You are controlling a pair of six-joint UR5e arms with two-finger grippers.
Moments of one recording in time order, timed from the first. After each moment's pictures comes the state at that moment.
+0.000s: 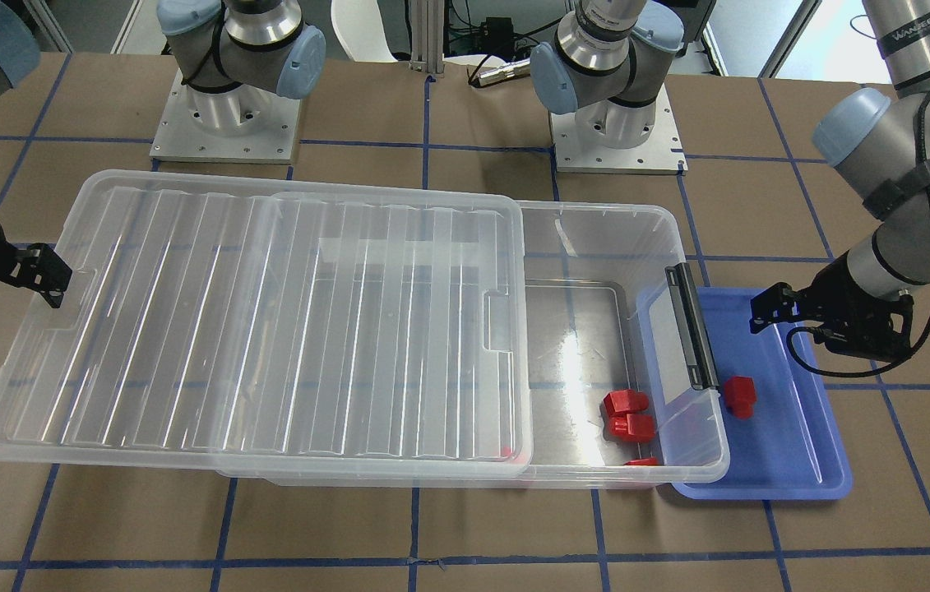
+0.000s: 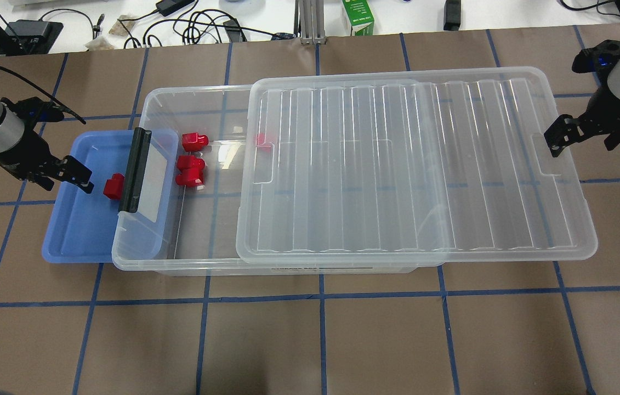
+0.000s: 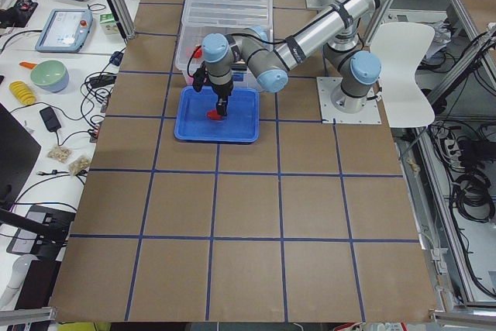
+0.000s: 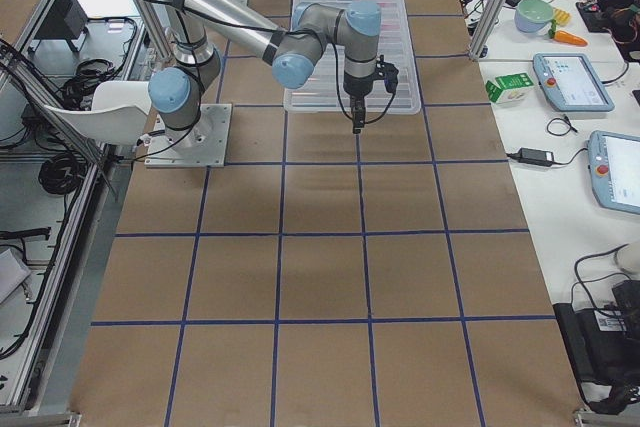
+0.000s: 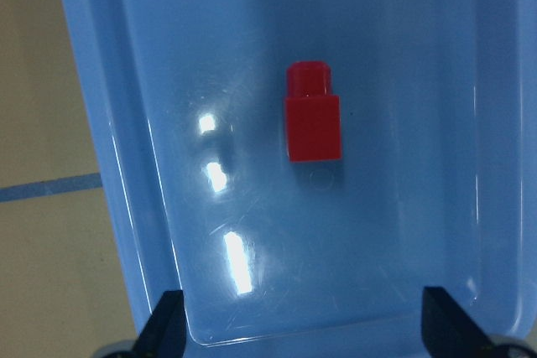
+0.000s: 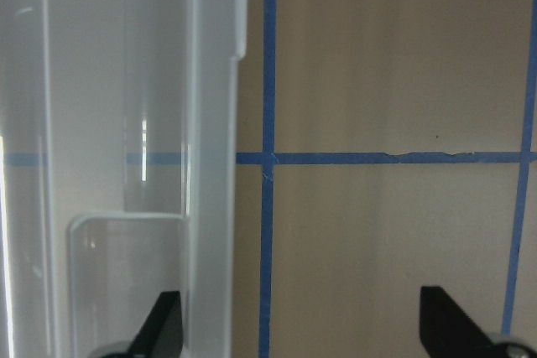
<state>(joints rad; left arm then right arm) -1.09 -1.81 -1.84 -1.14 1.56 0.62 1.18 -1.48 1.84 -2.01 -1.68 -0.42</state>
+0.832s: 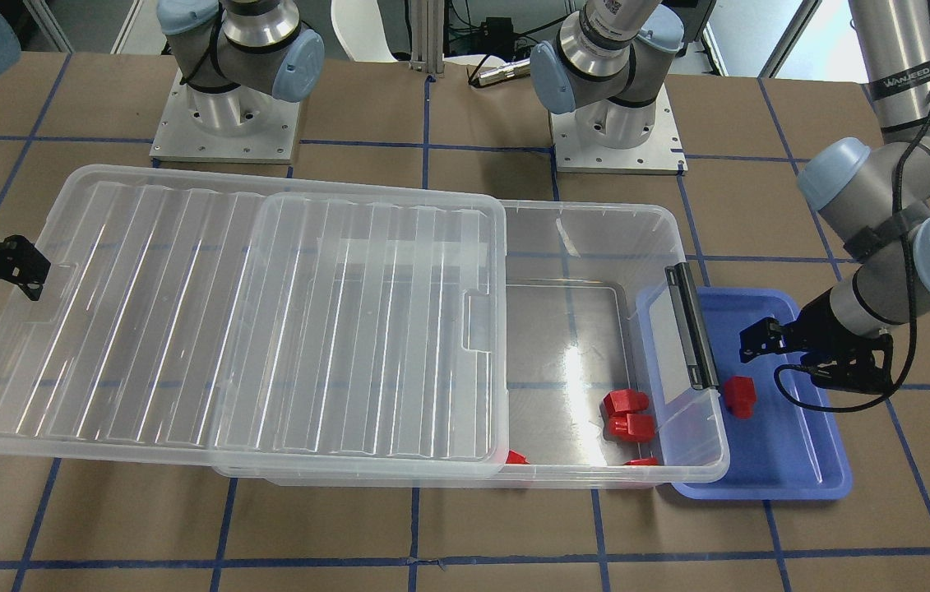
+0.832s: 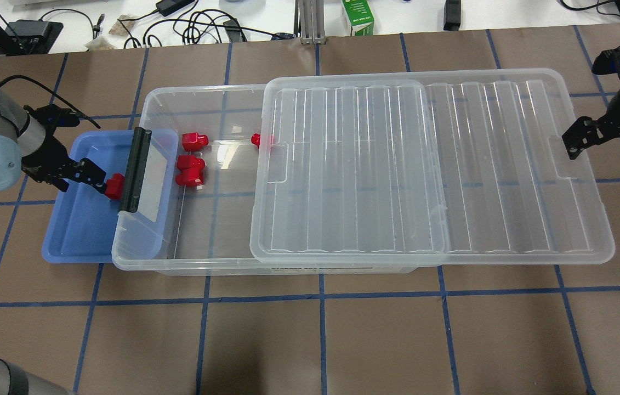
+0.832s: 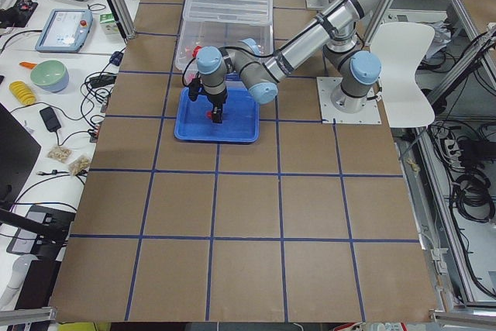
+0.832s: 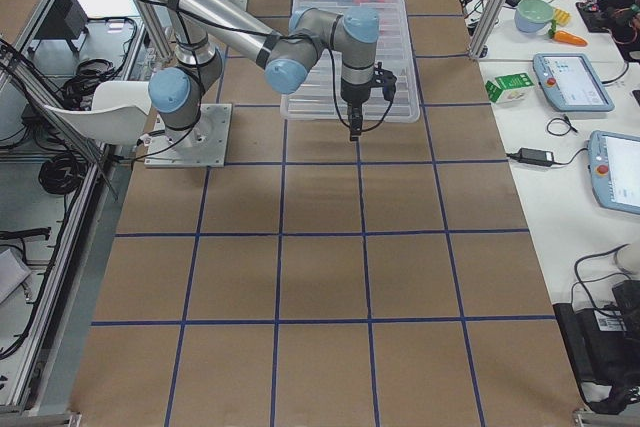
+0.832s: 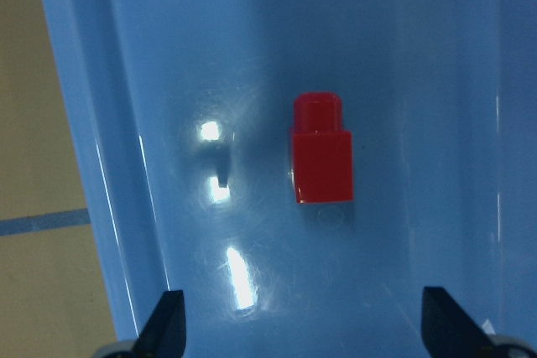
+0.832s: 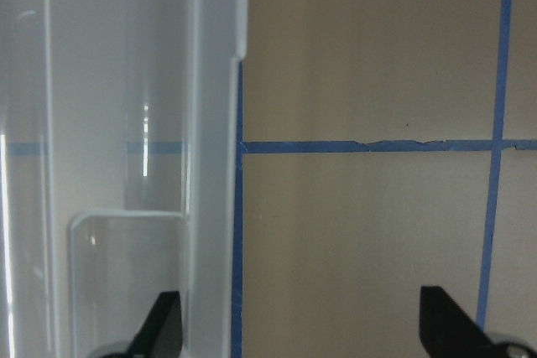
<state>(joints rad) -1.10 -1.92 -1.84 -1.03 1.56 0.57 1.13 -1.49 1.85 -2.01 -1.69 -0.46</state>
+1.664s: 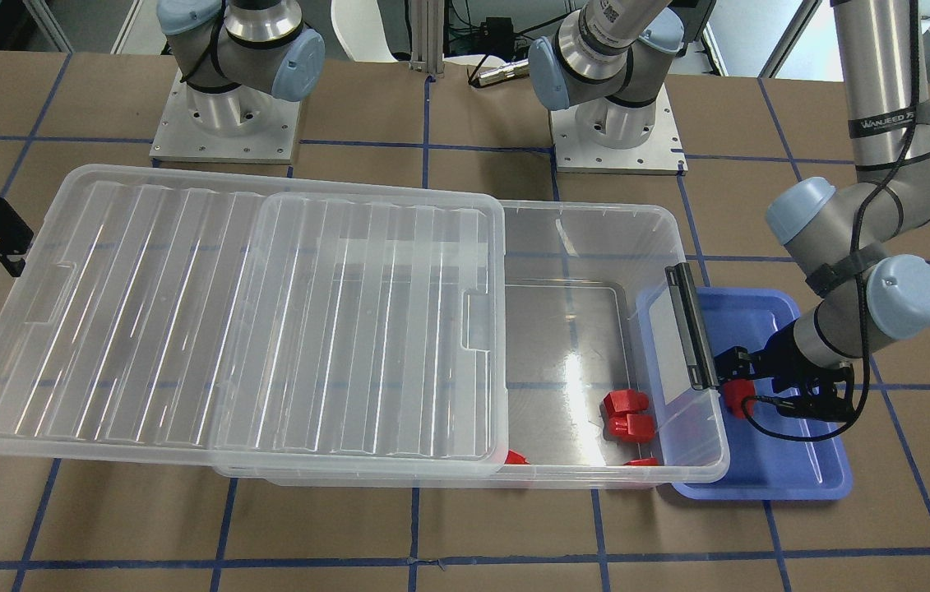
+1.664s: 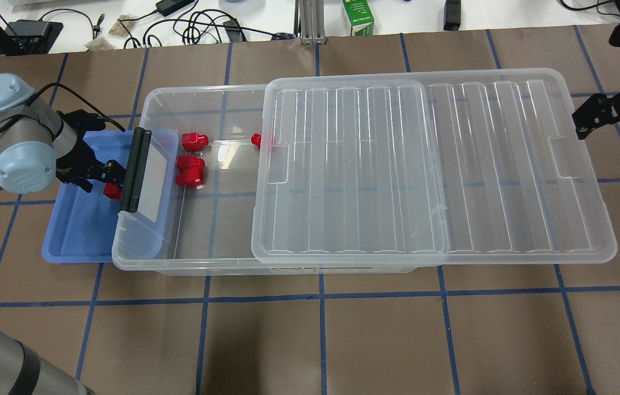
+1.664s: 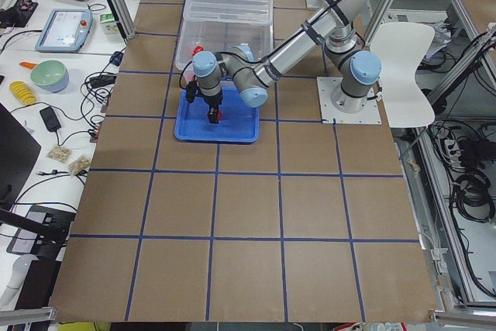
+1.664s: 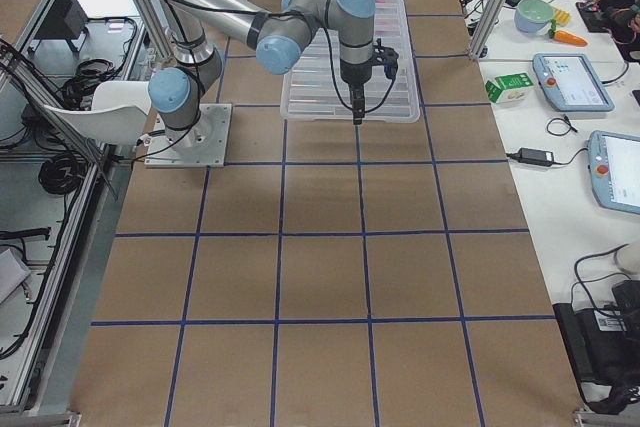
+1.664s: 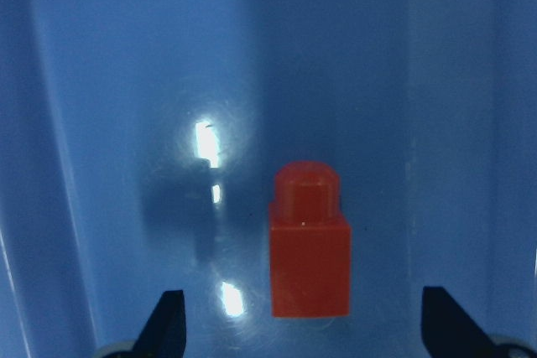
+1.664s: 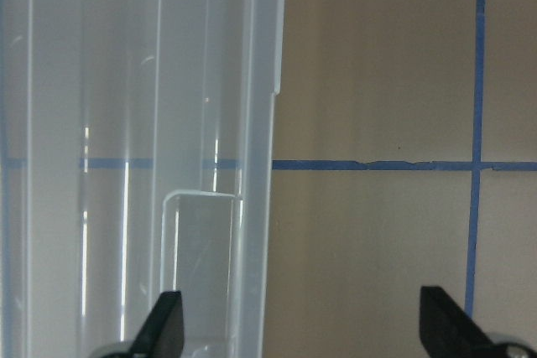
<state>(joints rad) -1.15 -2.01 -1.84 -0.95 1.56 0.51 1.15 -1.58 1.77 -1.90 -1.63 -0.46</state>
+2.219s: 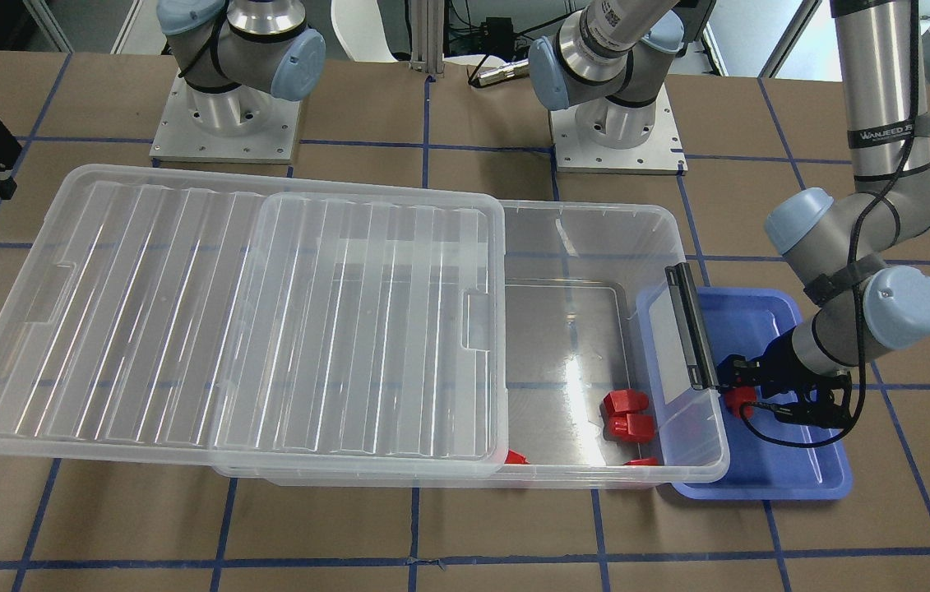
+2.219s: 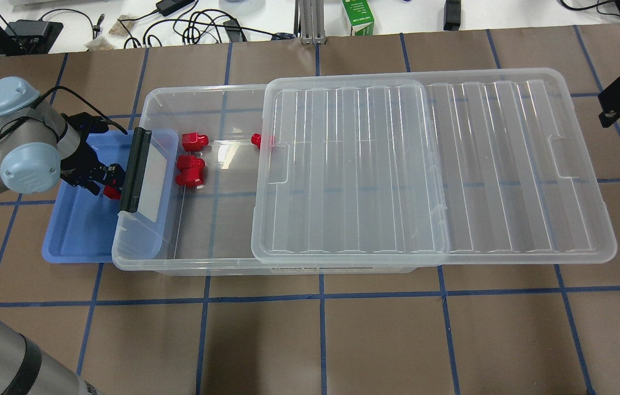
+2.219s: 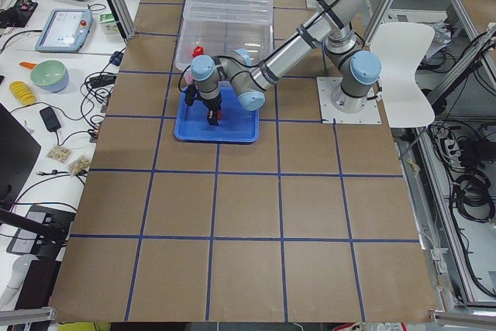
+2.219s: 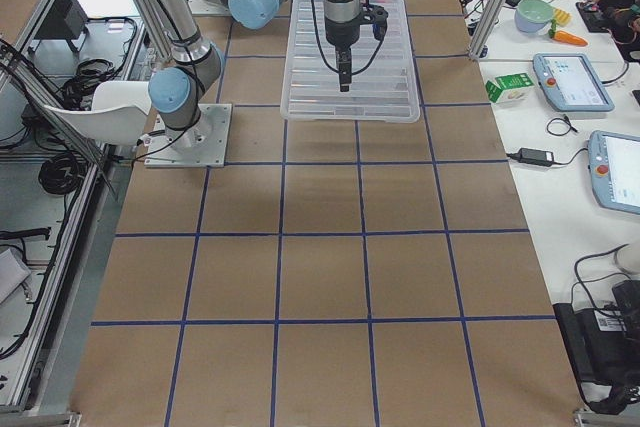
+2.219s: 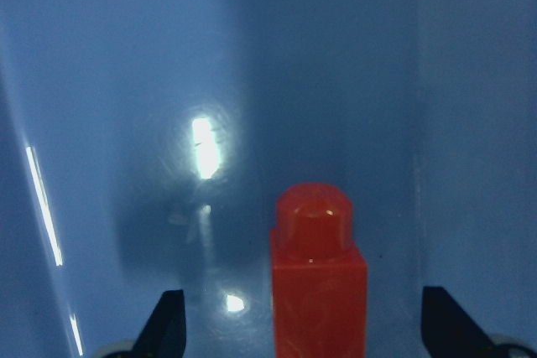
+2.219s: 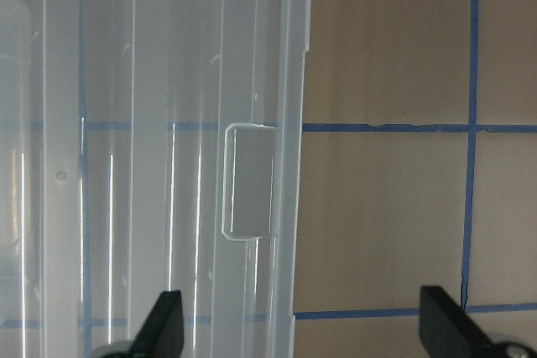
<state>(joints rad) -1.15 -2.03 -1.83 -0.94 1.57 0.52 1.16 -1.68 1.66 -1.66 -1.60 -0.44</state>
